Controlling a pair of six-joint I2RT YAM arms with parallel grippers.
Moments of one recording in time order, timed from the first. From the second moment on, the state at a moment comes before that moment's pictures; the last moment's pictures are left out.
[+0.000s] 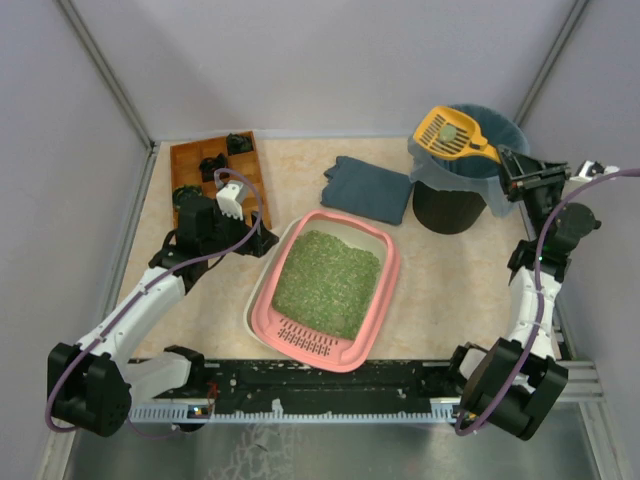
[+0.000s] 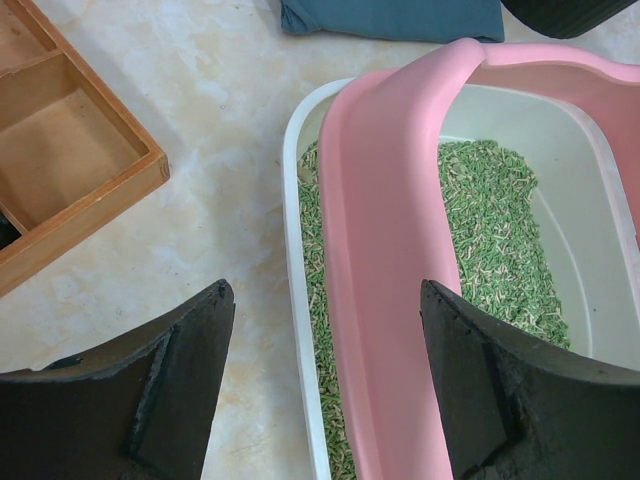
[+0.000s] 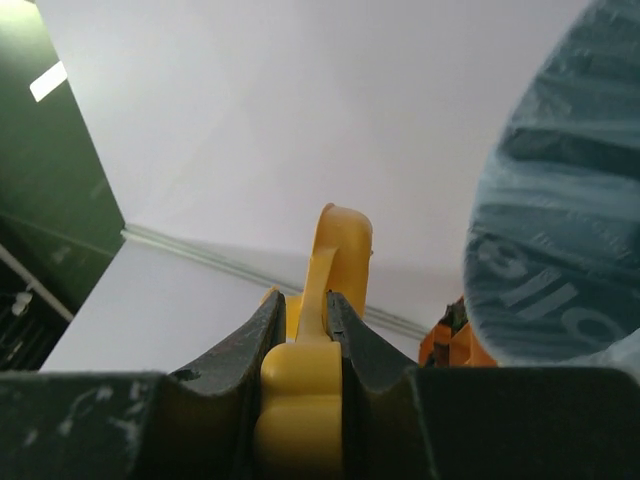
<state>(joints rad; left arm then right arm) -0.33 1.10 0.75 -0.13 0.33 -0.17 -0.47 1.05 0.72 0.73 -0.67 1.57</state>
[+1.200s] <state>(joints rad) -0.33 1.10 0.75 -0.14 0.32 -0.17 -0.31 1.21 1.31 -0.21 -0.20 0.27</state>
